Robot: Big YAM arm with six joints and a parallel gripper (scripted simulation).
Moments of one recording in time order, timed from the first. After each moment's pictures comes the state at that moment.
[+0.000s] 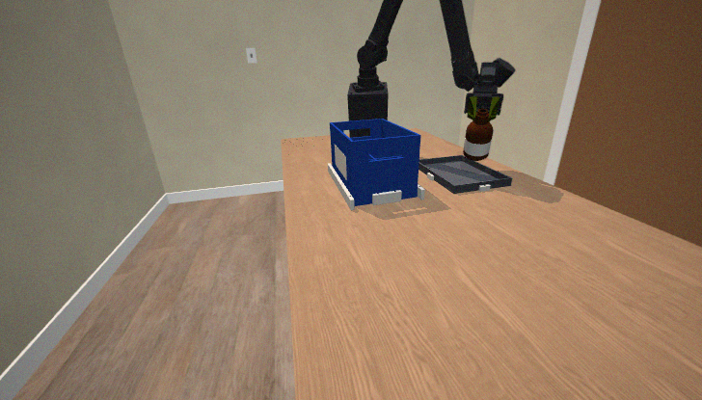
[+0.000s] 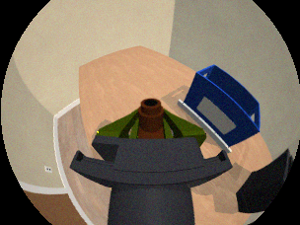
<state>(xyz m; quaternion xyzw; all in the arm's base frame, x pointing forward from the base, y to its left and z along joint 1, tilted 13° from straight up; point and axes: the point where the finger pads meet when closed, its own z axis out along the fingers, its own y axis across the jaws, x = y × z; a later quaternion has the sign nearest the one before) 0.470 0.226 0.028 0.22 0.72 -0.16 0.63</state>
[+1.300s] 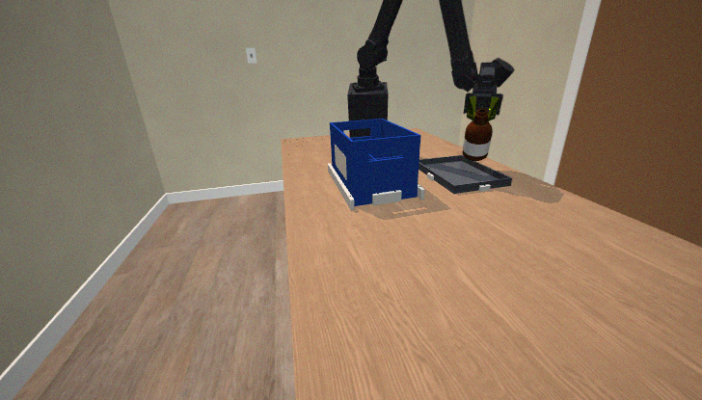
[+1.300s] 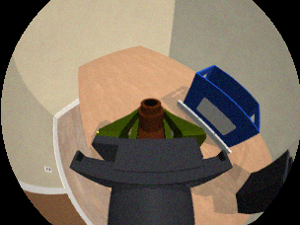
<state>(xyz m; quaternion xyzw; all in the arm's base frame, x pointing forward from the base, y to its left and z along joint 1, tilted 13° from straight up) 0.471 0.223 0.028 0.22 0.72 -0.16 0.64</state>
